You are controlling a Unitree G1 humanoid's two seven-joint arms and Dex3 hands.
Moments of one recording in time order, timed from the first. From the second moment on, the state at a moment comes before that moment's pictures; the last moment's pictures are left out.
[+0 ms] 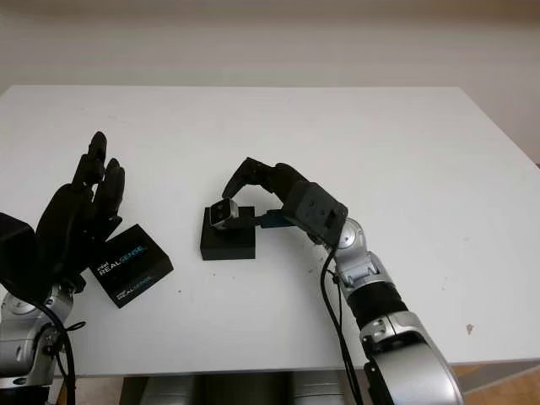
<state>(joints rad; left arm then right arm) -0.12 0.28 0.22 -0.10 -0.18 0.16 -0.19 -0.65 -0.21 0.17 0.73 -0.14 -0.29 0.33</state>
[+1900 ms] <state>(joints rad) -0.12 0.28 0.25 -0.11 -0.20 0.15 -0.22 -0.52 -0.20 0.22 0.54 -0.29 -0.17 0.24</state>
